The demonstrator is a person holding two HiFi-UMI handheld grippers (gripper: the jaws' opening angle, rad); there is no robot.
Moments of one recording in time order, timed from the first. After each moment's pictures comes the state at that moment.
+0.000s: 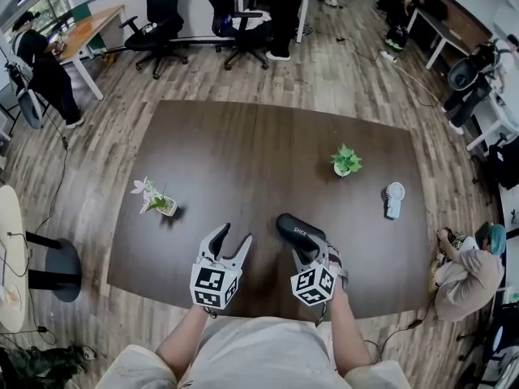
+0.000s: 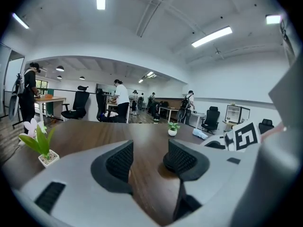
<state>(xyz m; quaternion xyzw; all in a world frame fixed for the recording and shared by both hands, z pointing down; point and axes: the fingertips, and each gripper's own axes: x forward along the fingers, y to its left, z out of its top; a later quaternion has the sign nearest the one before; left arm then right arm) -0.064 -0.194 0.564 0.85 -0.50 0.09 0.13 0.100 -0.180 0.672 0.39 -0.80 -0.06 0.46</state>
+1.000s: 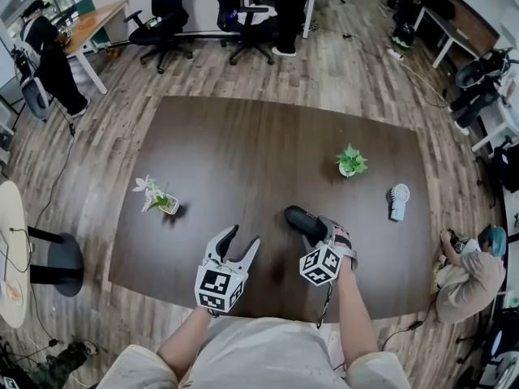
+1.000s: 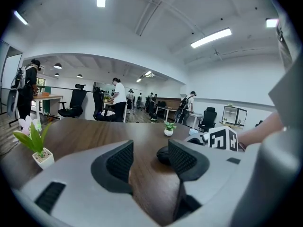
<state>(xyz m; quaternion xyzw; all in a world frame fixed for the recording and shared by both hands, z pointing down) -0.050 -0.191 0.565 0.86 -0.49 0.09 0.14 0.128 -0.237 0.697 0.37 -0.76 -0.10 0.52</state>
